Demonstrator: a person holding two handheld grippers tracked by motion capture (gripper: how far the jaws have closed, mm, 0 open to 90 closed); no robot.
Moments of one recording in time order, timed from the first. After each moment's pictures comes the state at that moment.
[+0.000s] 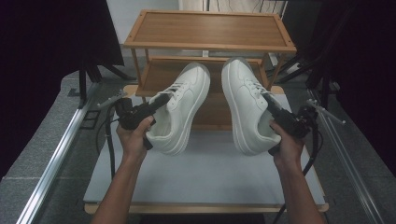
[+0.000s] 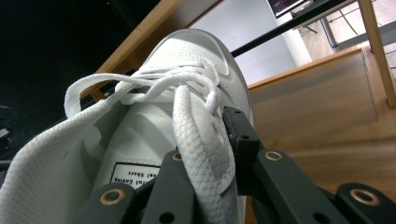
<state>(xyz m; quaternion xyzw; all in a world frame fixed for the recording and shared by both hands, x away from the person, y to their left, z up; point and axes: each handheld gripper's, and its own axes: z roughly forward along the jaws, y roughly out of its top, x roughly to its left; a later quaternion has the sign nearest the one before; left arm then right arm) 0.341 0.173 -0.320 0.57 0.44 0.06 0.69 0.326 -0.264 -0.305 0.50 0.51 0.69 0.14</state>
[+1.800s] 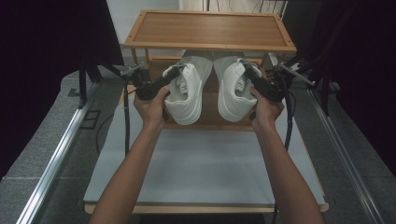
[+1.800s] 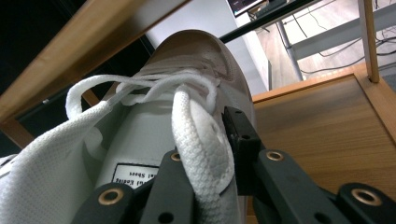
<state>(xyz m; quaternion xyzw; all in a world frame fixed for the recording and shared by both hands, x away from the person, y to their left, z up) 0.415 0.139 -0.297 0.54 0.51 0.10 0.66 0.414 -0.213 -0.279 0.56 0.51 0.62 0.19</state>
